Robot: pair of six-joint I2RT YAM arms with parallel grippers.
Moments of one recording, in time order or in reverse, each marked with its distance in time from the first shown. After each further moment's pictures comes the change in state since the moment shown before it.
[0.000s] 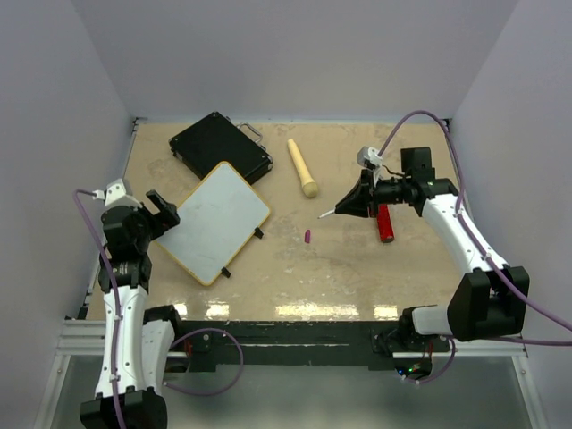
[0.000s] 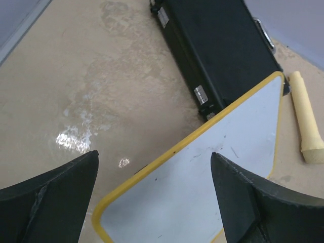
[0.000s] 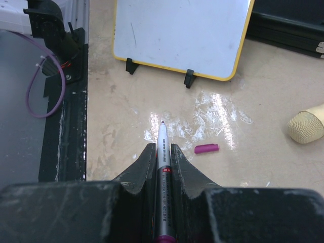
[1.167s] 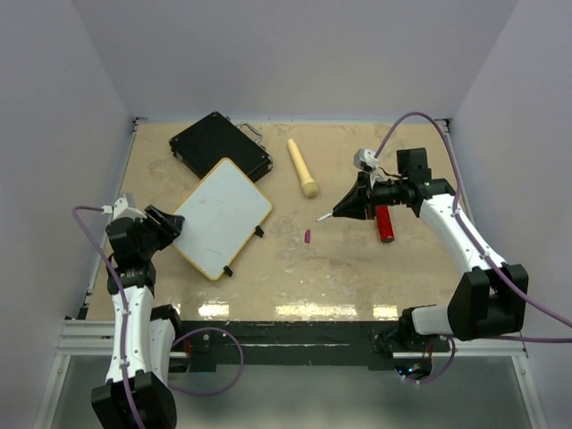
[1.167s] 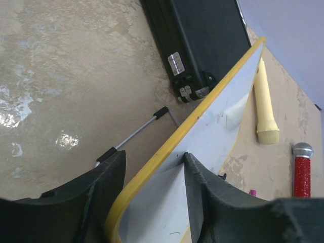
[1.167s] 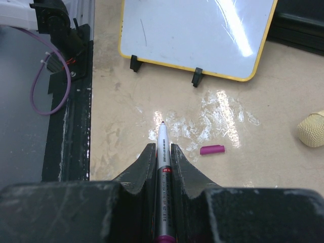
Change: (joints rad) left arm 0.092 0.011 -0.218 0.166 0.244 -0.205; right arm 0.028 0.006 -0.006 -0.008 0.001 -0.010
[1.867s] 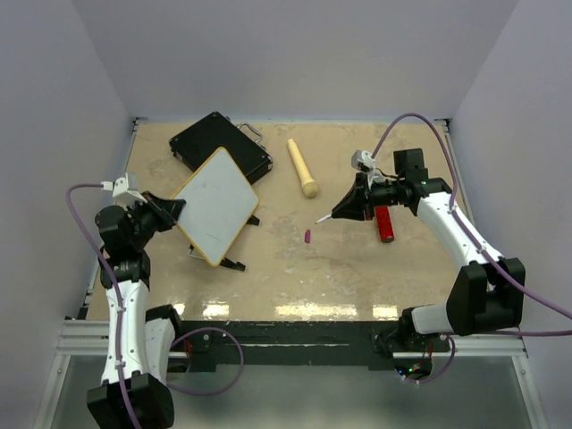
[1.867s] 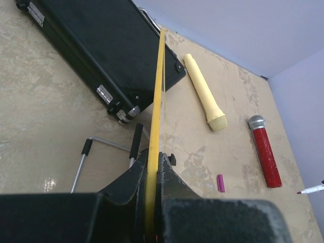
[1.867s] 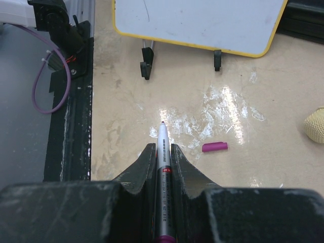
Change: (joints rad) left arm -0.007 0.026 0.124 0.108 0.235 0.070; right arm 0.006 0.030 -0.004 0.000 0.006 0.000
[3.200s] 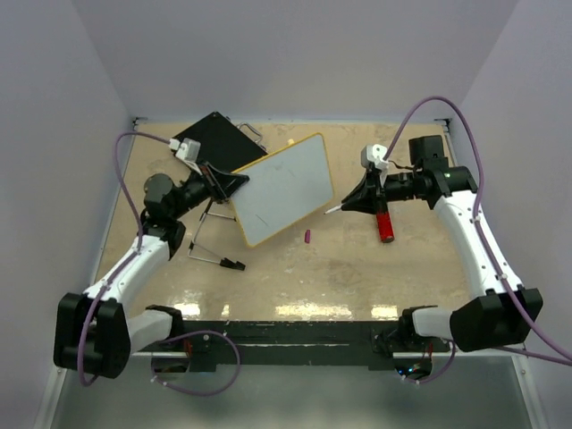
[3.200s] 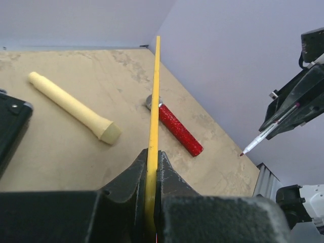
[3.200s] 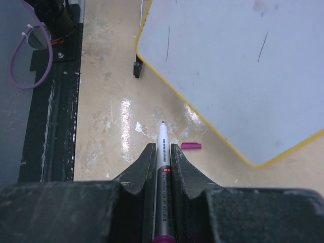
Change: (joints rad) left arm -0.433 0.411 0.121 0.630 0.153 -0.112; right arm -0.013 -0.073 0.222 -0.356 0.053 -0.301
